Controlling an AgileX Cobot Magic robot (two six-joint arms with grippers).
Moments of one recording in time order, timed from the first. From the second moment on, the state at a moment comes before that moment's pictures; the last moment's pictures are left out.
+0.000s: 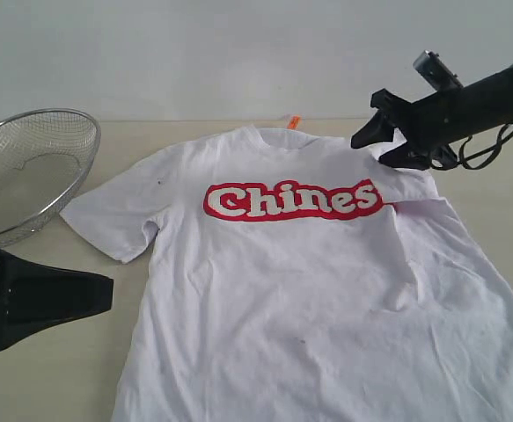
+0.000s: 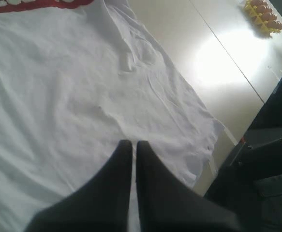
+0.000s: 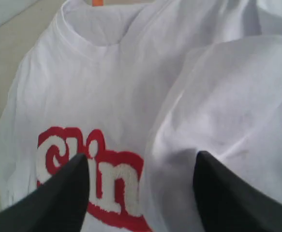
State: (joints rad) left arm -0.20 0.95 -0.41 -1.32 0.78 1.07; right arm -0.18 2.25 -1.61 1.09 0.84 -0.65
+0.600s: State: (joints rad) left arm -0.20 0.95 -0.41 -1.32 0.78 1.07; right arm -0.16 2.25 -1.61 1.15 0.96 -0.74
